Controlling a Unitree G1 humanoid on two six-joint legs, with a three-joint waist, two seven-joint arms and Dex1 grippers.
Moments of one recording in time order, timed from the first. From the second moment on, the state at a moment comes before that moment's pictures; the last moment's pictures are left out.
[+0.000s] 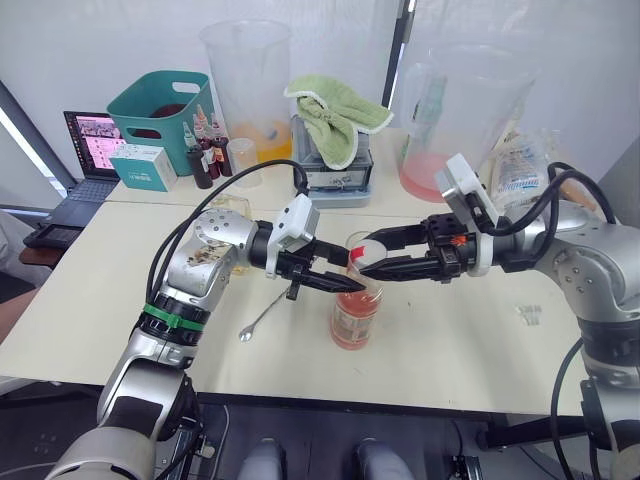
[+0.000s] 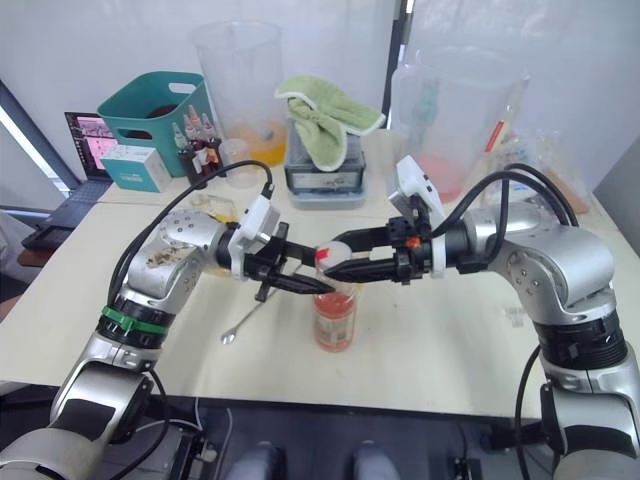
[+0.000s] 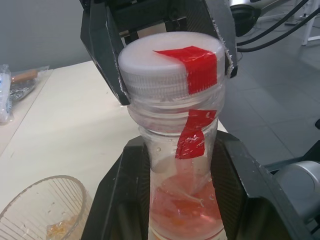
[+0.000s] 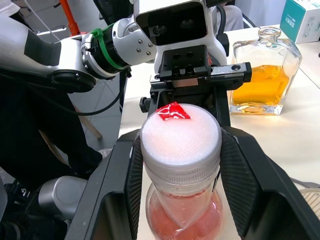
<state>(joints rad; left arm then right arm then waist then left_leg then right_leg) -0.84 0.44 -0.23 0.15 -0.40 0.29 -1.46 -0.77 -0.80 0.05 -0.28 0.81 0.89 1.12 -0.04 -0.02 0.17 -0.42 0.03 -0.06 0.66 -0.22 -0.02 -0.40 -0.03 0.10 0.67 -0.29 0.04</state>
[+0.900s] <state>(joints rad) -0.85 0.45 -0.24 0.15 -0.40 0.27 -1.46 -0.76 -0.82 0.04 -0.29 0.86 0.89 1.08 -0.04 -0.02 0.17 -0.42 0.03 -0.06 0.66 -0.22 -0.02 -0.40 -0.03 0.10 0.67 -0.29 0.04</state>
